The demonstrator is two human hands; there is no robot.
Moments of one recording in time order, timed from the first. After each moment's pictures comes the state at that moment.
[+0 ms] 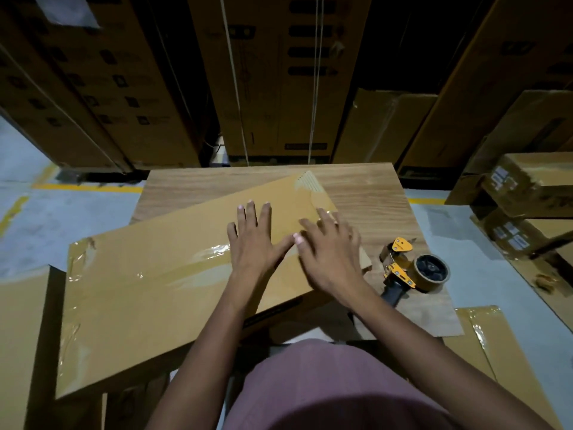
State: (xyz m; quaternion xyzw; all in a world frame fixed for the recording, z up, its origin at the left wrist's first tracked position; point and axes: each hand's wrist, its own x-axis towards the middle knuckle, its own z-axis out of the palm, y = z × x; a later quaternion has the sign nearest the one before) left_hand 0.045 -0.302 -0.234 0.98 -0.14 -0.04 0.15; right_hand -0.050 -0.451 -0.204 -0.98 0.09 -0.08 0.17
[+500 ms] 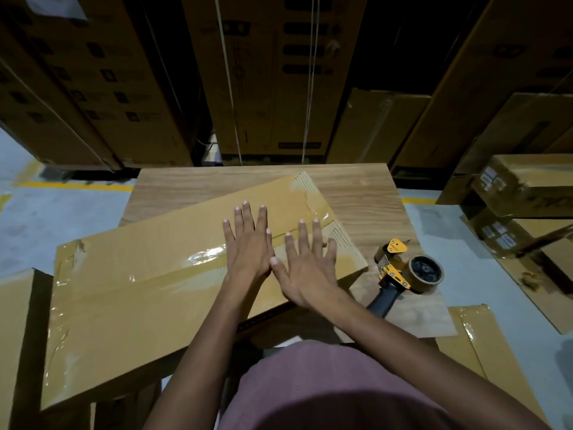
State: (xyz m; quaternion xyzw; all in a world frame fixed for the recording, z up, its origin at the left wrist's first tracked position) left_hand 0.053 -0.302 -0.245 0.98 -0.16 -0.04 0.12; right_hand -0.038 -0.417 -0.213 -0.99 0.09 0.14 0.03
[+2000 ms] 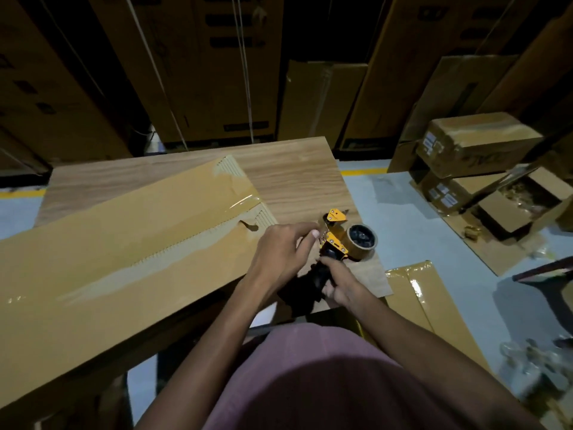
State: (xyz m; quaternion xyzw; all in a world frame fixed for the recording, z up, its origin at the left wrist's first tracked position) left_hand -0.063 -0.447 -0.196 0.84 -0.35 -0.05 0.41; right_hand -0.132 -0.593 -0.320 -0.35 0.52 0.02 0.77
